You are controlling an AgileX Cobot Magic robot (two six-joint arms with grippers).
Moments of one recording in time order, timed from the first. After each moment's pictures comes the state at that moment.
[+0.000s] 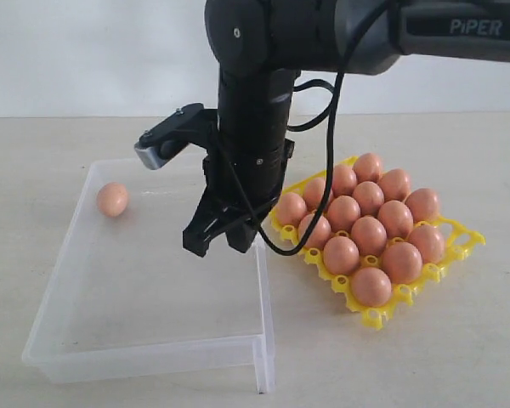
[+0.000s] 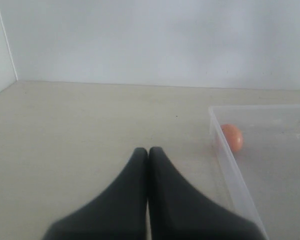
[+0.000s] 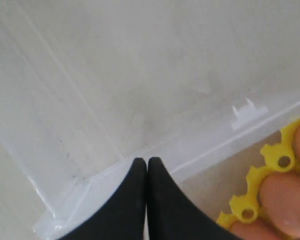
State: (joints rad) left arm 0.13 0.00 0.00 -0.03 0.23 0.02; right arm 0.76 2.01 -1.69 0.10 1.21 -0.36
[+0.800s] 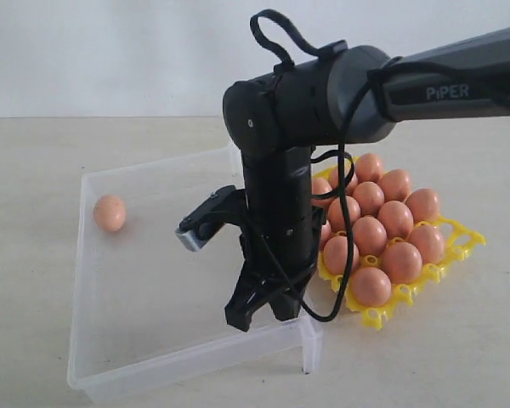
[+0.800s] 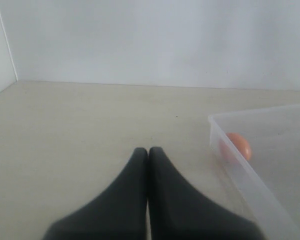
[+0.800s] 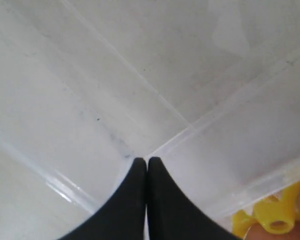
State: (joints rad) left arm 0.13 0.00 0.00 -0.03 0.23 0.02; right arm 0.76 2.04 -1.47 0.08 1.22 -0.33
